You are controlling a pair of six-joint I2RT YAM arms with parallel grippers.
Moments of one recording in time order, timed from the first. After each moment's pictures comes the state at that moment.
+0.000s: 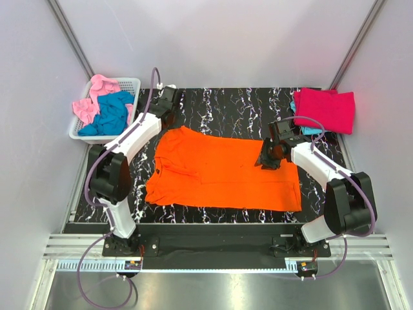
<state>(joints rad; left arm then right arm) -0.39 1.83 1.56 -0.60 -0.25 -0.46 0.29 1.49 0.99 -0.59 -0.09 0.65</state>
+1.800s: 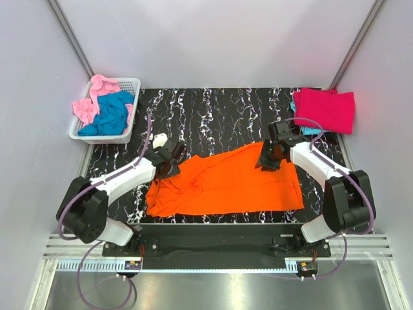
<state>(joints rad) -0.59 1.42 0.87 -0.58 -0.42 -0.84 0.29 1.51 0.99 -0.61 -0.10 0.64</state>
